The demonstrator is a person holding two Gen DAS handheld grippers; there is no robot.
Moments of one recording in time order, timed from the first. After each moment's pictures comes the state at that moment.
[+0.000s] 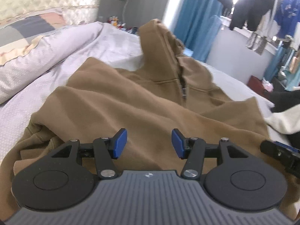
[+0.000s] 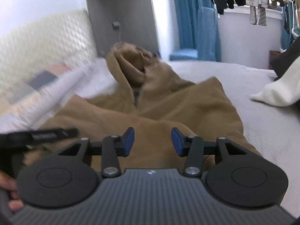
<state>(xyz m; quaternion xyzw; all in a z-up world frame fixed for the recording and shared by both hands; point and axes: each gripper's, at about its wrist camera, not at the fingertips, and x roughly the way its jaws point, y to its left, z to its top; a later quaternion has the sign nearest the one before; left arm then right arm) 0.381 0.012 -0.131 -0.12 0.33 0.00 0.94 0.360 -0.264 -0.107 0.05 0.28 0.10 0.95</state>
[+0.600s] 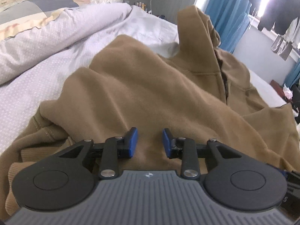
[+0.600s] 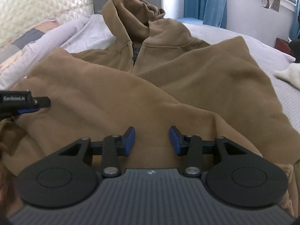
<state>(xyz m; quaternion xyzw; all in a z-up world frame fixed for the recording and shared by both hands) 0.420 0.052 -0.178 -0.15 0.37 0.05 0.92 0.417 -0.222 -0.180 0.00 0.38 0.11 0.92</state>
